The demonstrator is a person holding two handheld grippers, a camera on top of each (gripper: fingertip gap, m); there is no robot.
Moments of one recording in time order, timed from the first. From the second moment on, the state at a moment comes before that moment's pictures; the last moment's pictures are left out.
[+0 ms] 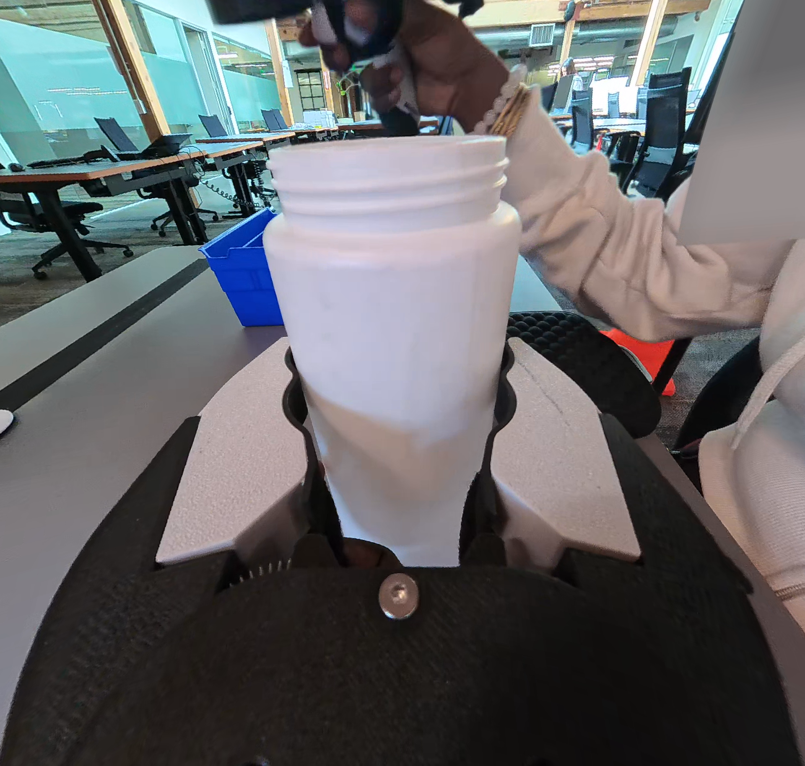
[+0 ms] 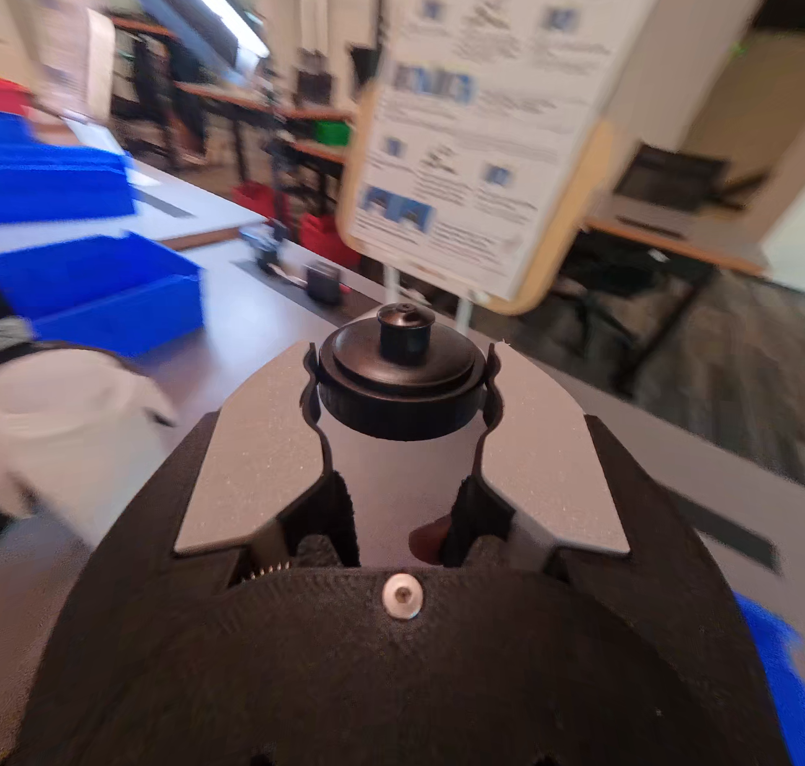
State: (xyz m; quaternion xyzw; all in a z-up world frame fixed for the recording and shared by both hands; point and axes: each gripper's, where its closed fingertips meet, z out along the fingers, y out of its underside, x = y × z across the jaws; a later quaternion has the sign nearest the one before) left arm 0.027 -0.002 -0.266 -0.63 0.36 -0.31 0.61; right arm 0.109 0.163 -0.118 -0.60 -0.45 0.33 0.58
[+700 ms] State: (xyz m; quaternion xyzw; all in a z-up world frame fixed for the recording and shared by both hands) left arm 0.028 -0.002 -0.266 -0.62 0.36 -0.32 0.62; right arm 0.254 0.352 -0.383 -0.88 -0.28 0.05 0.38
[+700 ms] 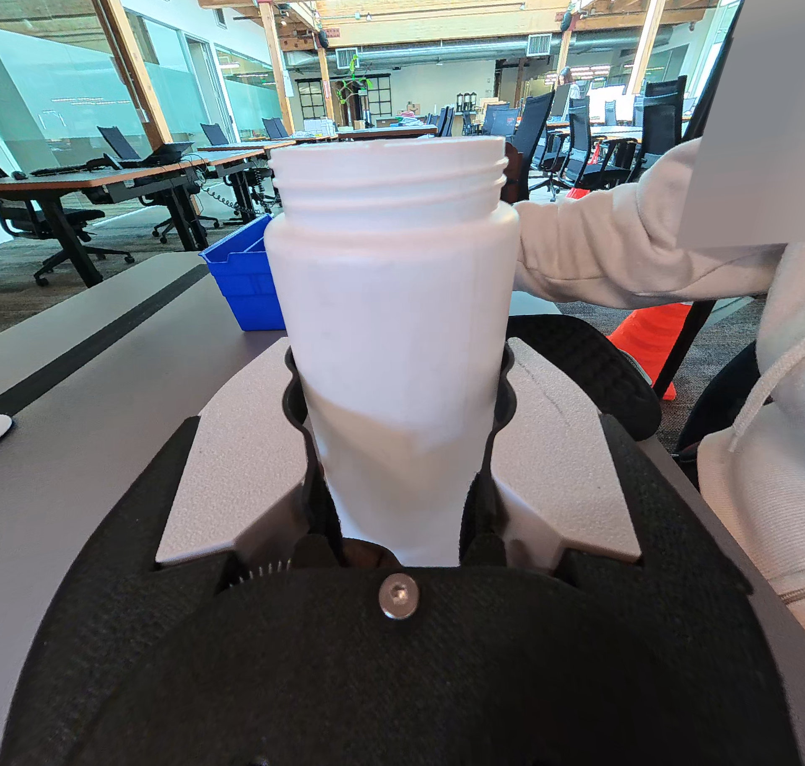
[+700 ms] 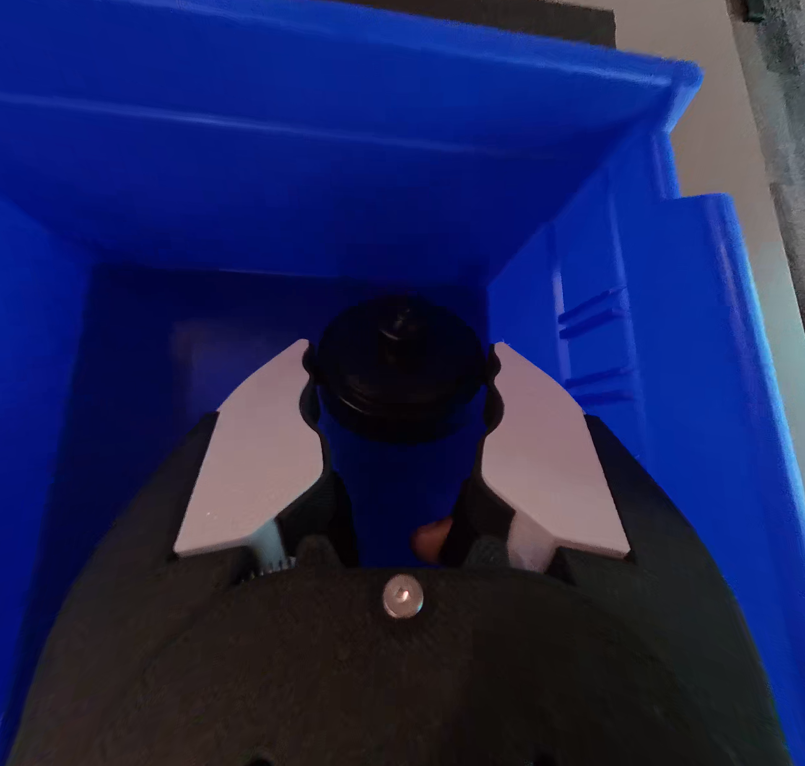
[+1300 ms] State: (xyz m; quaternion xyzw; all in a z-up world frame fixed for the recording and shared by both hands) left arm 0.029 -0.002 -0.266 -0.62 0.36 -0.31 0.62; right arm 0.055 0.020 -0.172 -0.38 -0.78 0.33 0.37
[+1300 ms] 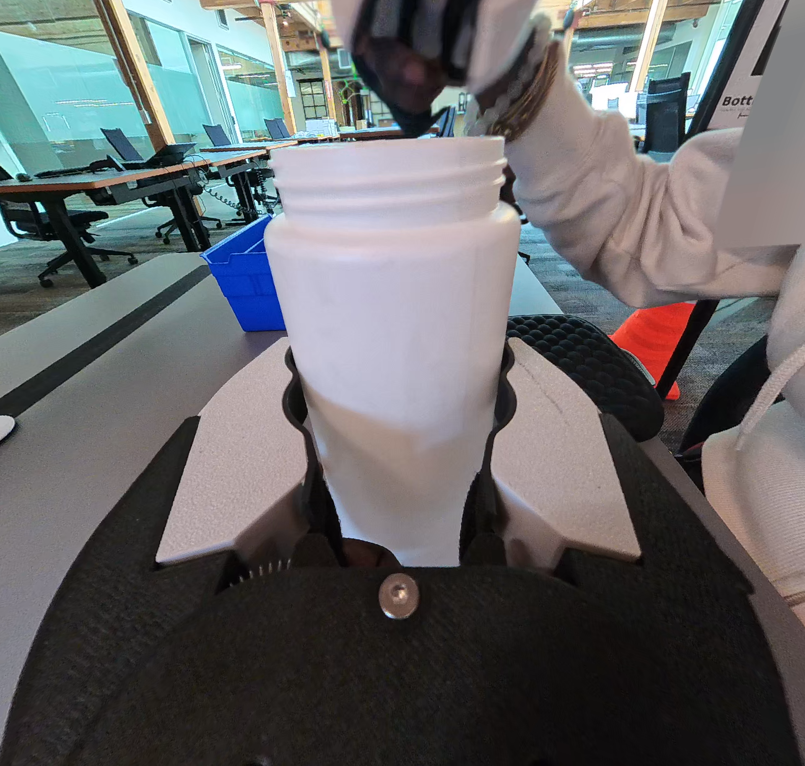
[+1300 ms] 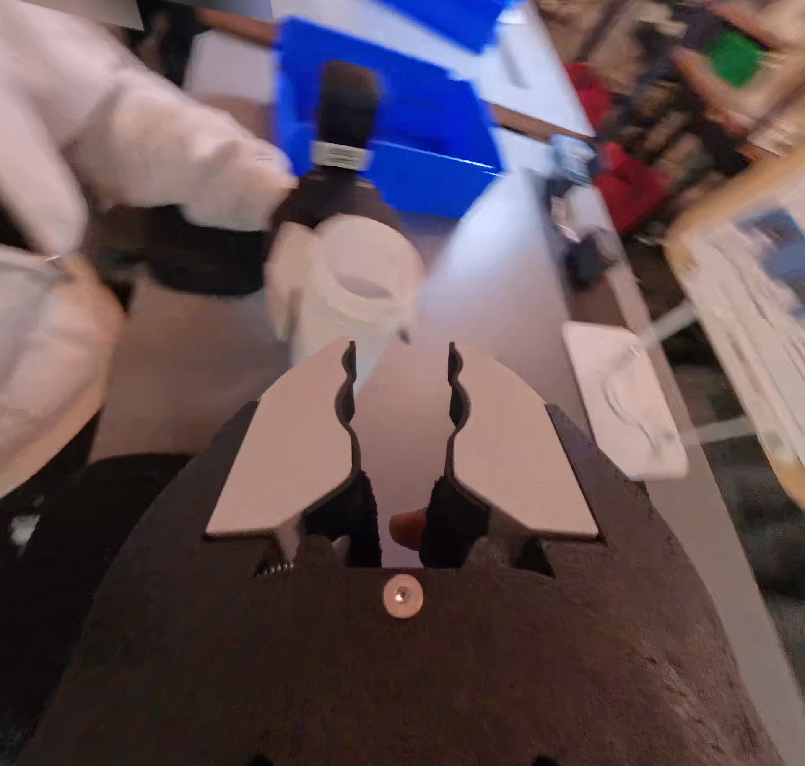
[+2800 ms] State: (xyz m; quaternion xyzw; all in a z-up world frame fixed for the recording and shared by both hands) left arm -0.025 0.041 -0.261 -0.64 0.23 -0.12 0.72; right arm 0.214 0.175 -0.263 -0.68 -0.41 0.25 0.55
